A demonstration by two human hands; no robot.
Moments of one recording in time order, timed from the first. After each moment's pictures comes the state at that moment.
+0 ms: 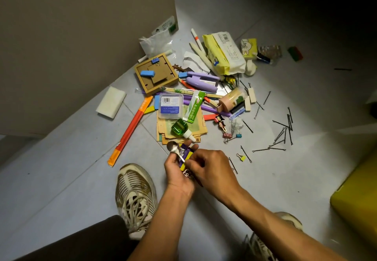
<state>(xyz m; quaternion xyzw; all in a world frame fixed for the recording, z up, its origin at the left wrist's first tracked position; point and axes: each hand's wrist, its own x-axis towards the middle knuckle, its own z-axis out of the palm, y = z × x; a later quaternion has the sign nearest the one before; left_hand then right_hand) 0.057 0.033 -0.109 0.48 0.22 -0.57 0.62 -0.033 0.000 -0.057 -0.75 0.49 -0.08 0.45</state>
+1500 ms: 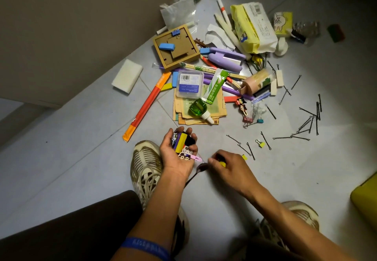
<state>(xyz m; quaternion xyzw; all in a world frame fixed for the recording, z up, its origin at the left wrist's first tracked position) 0.103 0.058 -0.112 0.42 0.32 -0.54 0.65 -0.068 0.029 -0.136 -0.68 0.47 -0.01 0.56</state>
